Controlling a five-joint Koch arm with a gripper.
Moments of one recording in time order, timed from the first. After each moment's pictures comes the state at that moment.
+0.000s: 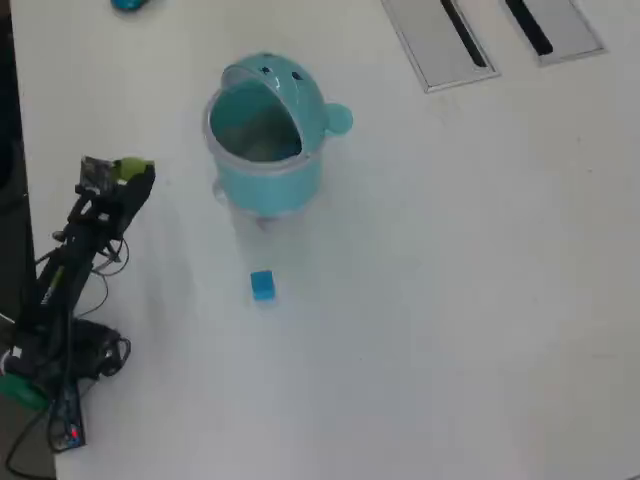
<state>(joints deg) -55.4 122.5 116.6 20.9 -93.3</state>
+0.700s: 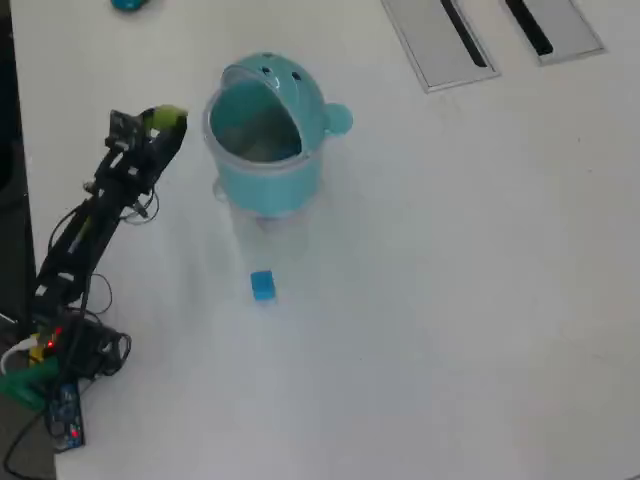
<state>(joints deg) -49.6 96.7 88.2 14.1 -93.5</state>
